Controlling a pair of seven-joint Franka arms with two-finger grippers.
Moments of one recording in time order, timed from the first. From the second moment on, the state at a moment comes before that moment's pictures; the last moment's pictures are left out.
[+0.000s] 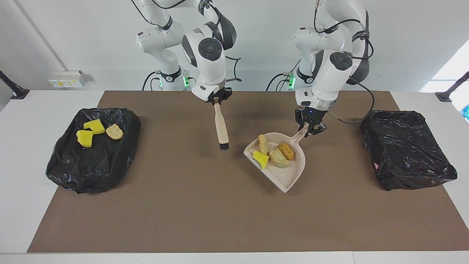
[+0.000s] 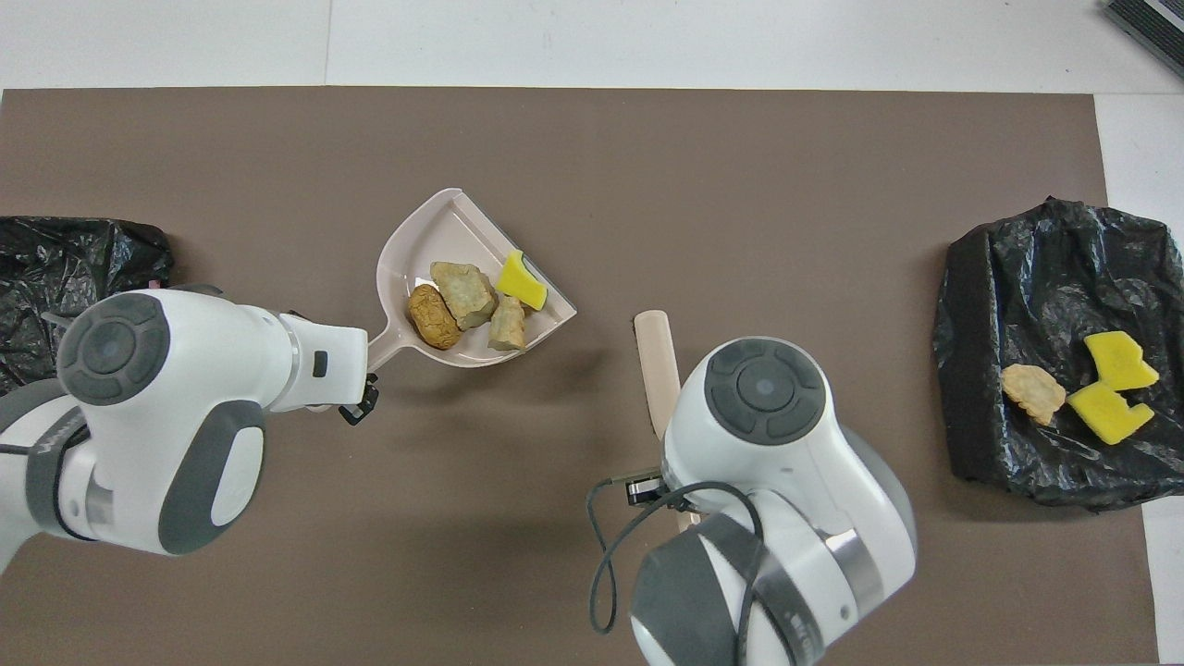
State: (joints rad) left arm -0.29 -0.08 -0.01 -2.19 -0.09 2.19 0.64; right arm 0.51 -0.03 0.08 -2.04 0.14 1.80 0.44
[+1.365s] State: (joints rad) left arm 0.46 -0.13 0.01 -1.89 -0.12 1.72 1.25; right arm 0.85 0.10 0.09 -2.17 0.22 2.13 0.77
